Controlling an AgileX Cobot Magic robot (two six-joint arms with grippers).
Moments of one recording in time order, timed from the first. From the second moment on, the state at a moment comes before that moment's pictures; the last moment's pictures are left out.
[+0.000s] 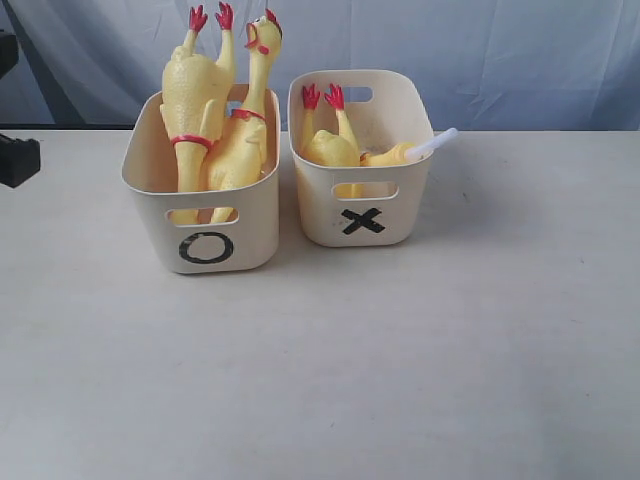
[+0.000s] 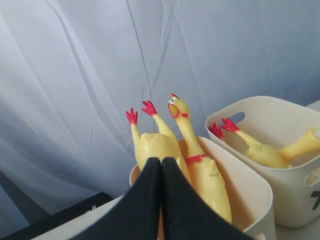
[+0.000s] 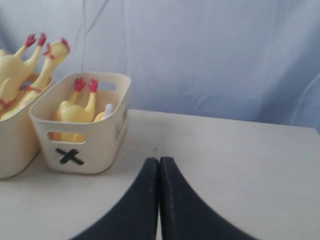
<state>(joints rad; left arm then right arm) -0.41 0.81 -0.60 -0.96 -0.10 1.22 0.40 0.17 -0.55 -0.39 0.70 0.31</state>
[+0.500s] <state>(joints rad) -0.21 0.34 -0.60 -0.96 -0.11 1.22 0.09 0.00 -0.55 -0.40 0.70 0.31</state>
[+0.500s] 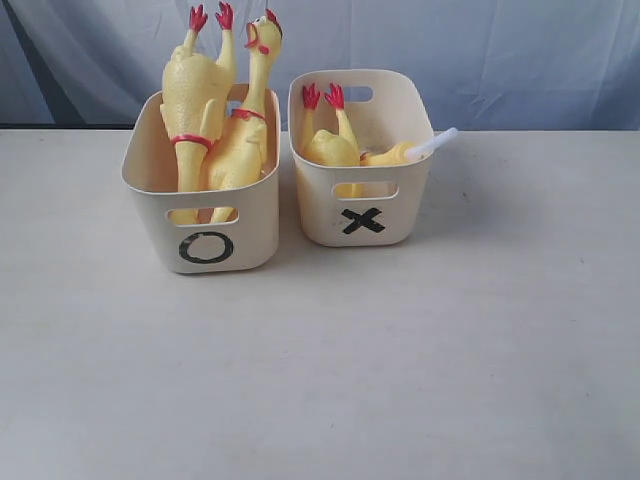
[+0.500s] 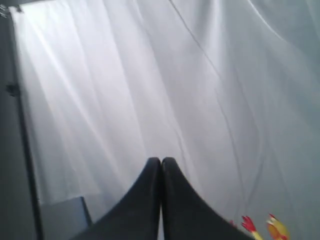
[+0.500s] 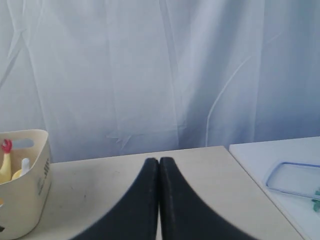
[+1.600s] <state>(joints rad) -0.08 0.03 -0.59 -0.86 -0.08 1.22 0.06 0.00 -0.55 -0.41 0.70 0.31</state>
